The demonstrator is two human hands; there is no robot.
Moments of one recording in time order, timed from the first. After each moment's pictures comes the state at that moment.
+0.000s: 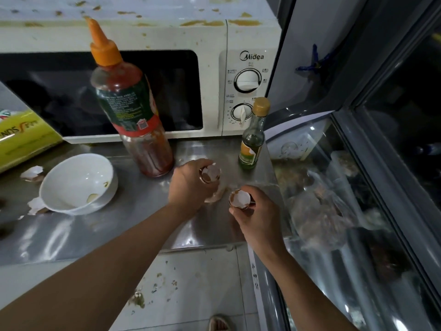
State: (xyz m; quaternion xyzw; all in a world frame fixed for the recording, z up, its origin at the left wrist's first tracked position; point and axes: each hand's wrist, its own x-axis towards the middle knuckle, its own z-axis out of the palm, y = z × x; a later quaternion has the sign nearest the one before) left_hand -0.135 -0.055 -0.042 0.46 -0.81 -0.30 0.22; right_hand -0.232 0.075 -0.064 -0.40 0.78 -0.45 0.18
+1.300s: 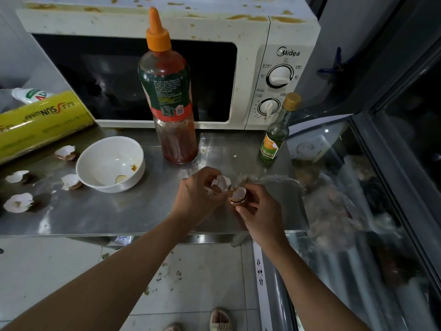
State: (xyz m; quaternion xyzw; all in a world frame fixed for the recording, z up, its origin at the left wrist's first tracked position) left_hand -0.079 -0.026 -0.040 0.45 -0.77 -0.38 0.24; right_hand -0.203 0.070 -0.074 -0.40 0.76 -0.45 0.25
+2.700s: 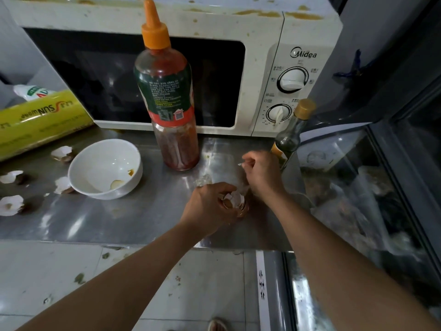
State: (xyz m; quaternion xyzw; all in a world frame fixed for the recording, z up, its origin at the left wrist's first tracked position) left_hand -0.102 -0.033 -0.055 0.47 -0.79 -0.38 0.13; right_hand -0.264 -0.041 -0.071 -0.52 0.79 -0.30 0.11
